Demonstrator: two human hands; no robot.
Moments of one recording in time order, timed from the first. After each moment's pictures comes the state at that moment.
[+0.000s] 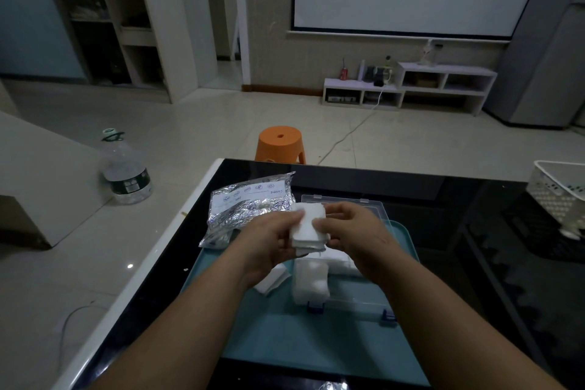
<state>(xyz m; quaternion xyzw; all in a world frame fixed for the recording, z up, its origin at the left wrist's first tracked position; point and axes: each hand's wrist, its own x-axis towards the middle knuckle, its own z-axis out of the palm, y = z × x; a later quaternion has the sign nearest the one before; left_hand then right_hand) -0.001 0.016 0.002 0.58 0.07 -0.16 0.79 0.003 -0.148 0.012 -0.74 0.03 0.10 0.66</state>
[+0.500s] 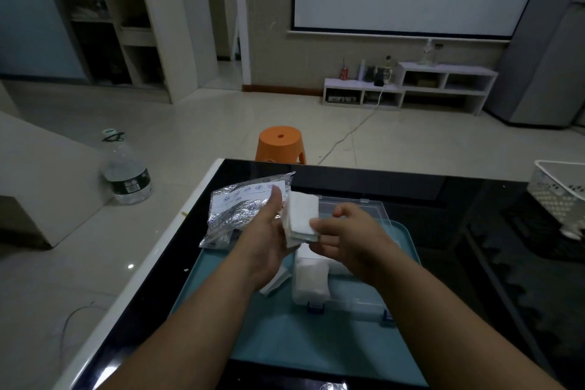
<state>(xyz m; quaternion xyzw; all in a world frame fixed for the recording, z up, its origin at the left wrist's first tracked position) 0.001 0.009 0.000 0.51 0.07 -0.14 0.84 -0.006 -0.140 0.023 -0.63 0.08 0.16 0.76</state>
